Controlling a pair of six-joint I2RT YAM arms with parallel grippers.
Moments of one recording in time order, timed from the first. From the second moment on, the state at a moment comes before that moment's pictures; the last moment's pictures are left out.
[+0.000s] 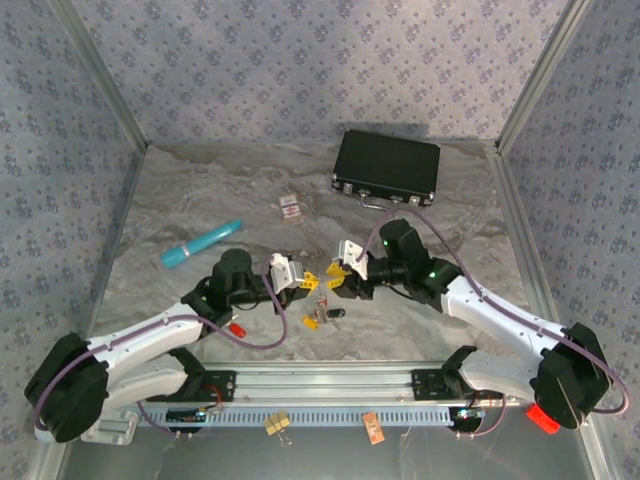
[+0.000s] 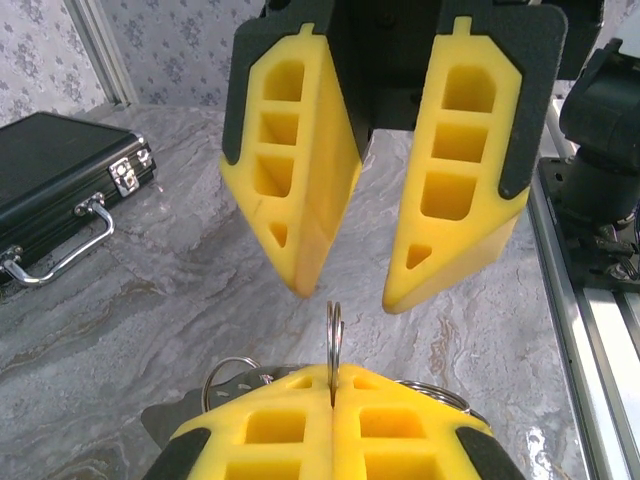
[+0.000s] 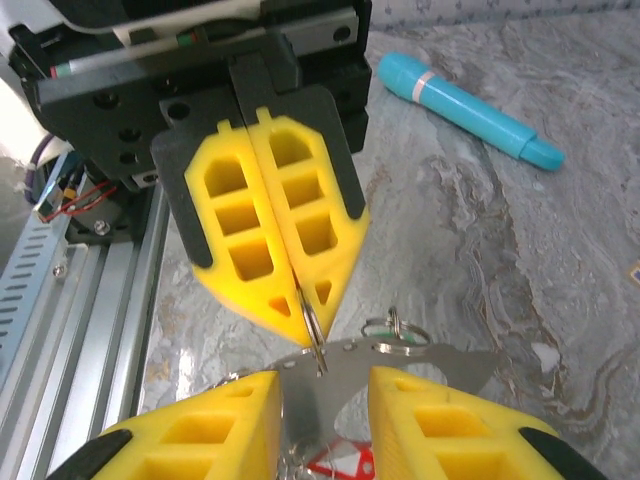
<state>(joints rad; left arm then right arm) -0.77 1.03 0.42 0.34 0.56 0.20 0.69 1.12 0.72 -0.15 -0.68 -0.39</state>
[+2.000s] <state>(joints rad) -0.77 1.00 0.40 0.37 0.54 0.23 0.71 1.13 0.77 -0.24 -0.66 -0.44</state>
